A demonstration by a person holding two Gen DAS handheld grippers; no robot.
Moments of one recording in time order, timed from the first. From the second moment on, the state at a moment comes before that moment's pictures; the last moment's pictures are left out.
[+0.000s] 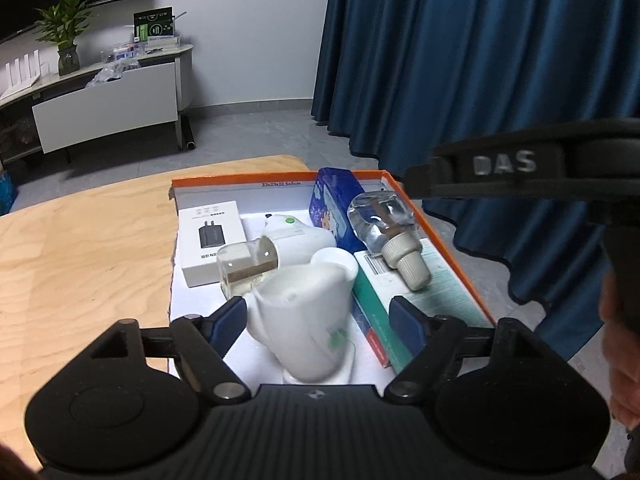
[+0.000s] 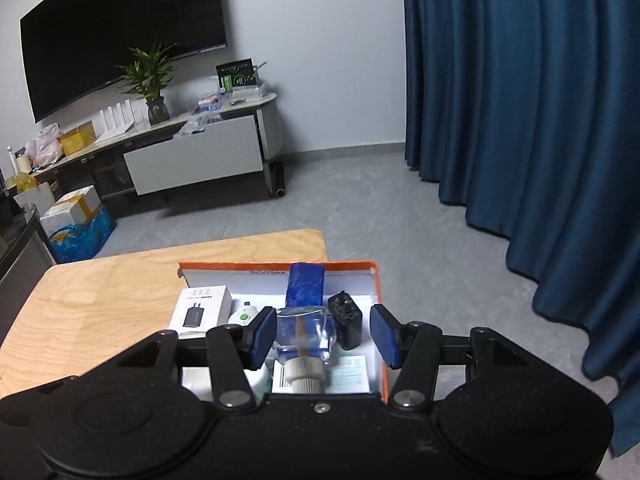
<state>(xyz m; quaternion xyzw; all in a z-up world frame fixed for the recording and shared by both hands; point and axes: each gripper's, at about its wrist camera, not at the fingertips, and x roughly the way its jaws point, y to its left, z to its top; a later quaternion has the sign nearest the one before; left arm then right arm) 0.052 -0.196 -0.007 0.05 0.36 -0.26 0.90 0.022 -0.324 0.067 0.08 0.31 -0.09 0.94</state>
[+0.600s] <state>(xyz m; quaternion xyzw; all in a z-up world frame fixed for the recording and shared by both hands) -0.031 -0.149 0.044 0.06 0.34 -0.17 0.92 -0.096 -0.306 0.086 0.08 0.31 -0.10 0.94</state>
